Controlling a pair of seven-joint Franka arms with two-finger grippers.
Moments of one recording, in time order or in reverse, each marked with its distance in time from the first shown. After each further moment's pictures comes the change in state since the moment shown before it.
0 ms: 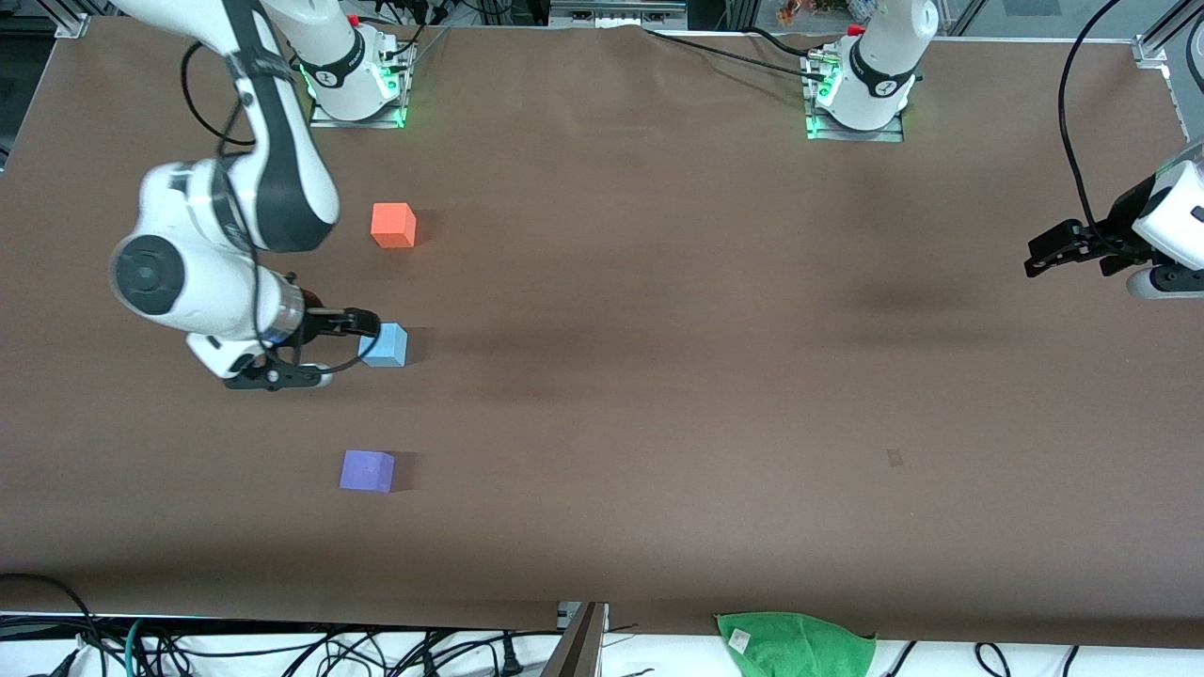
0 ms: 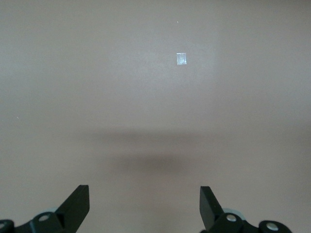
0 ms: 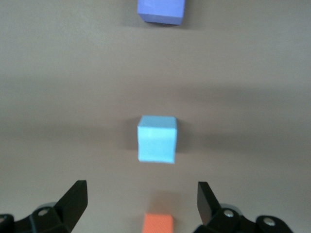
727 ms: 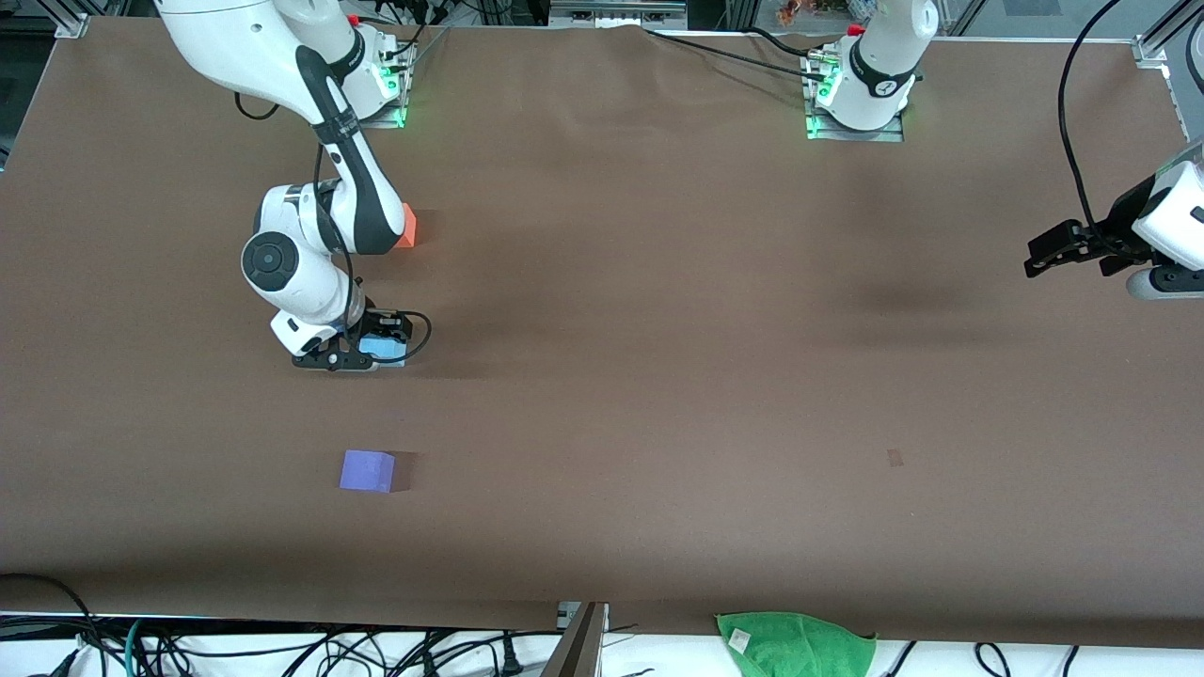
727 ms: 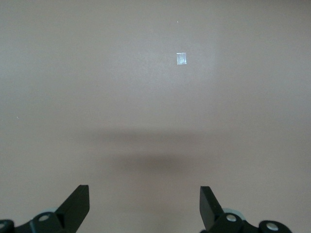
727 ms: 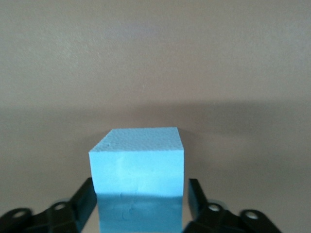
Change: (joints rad) left arm 0.000 0.002 0.000 0.000 0.000 0.000 0.000; right arm 0.006 0.062 0.089 -0.493 0.055 0.710 0.073
